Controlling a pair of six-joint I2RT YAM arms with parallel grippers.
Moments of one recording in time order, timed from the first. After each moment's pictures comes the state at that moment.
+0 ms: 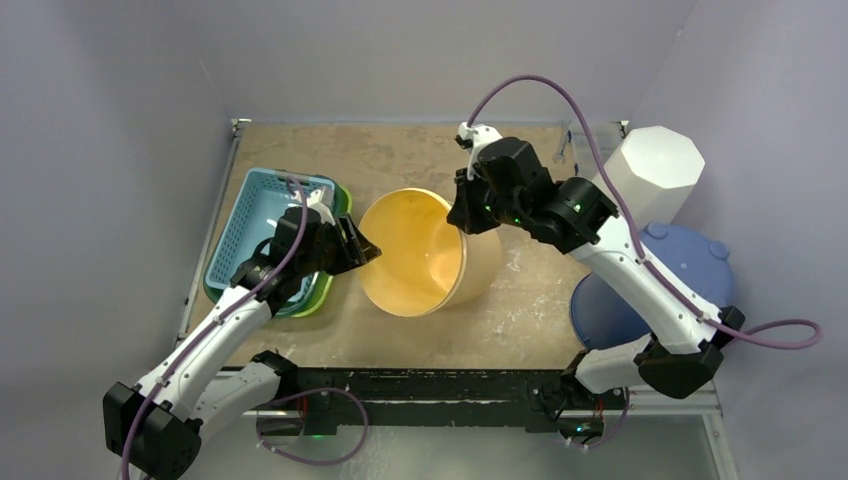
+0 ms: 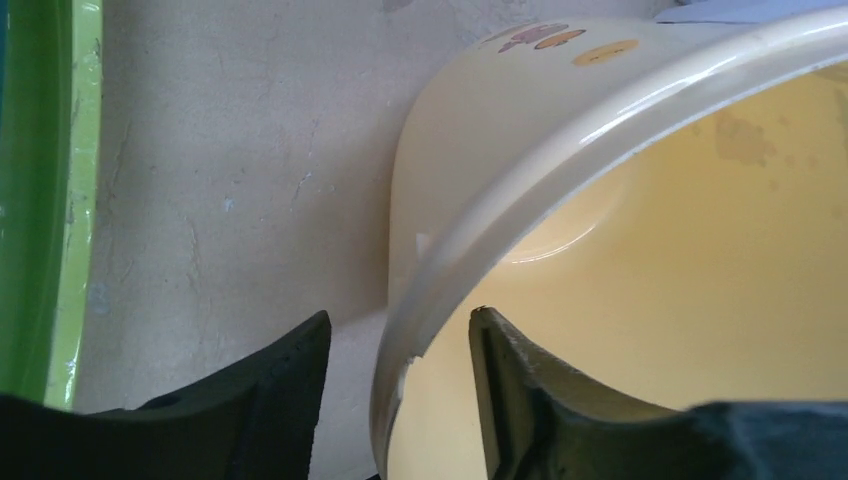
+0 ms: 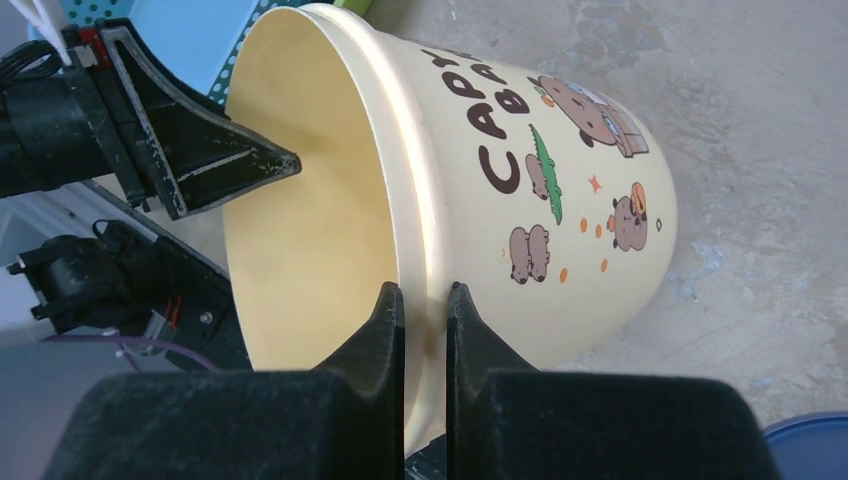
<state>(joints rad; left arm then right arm) -0.45 0.93 0.76 -0.43 0.16 -0.76 0.81 1.35 1.68 -1.00 0.06 0.39</state>
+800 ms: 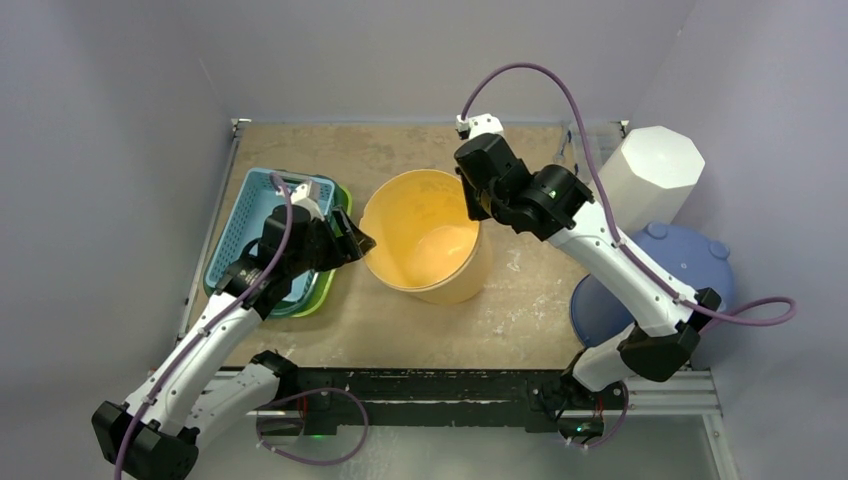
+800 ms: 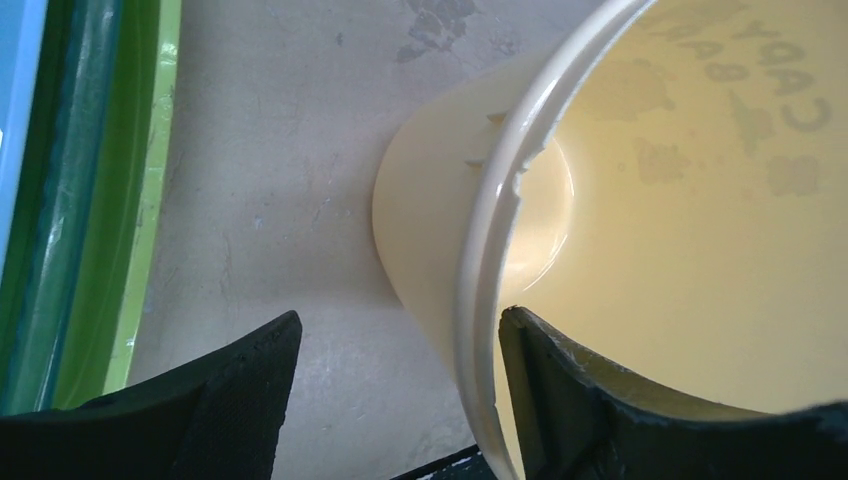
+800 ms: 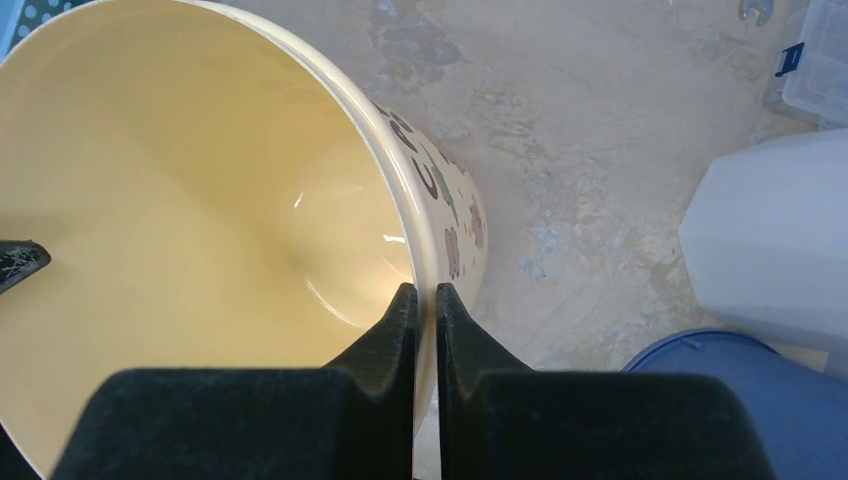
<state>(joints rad) -0.45 0.87 0.83 -0.53 0.05 -0.75 0.85 1.49 1.81 -1.12 0.48 0.37</state>
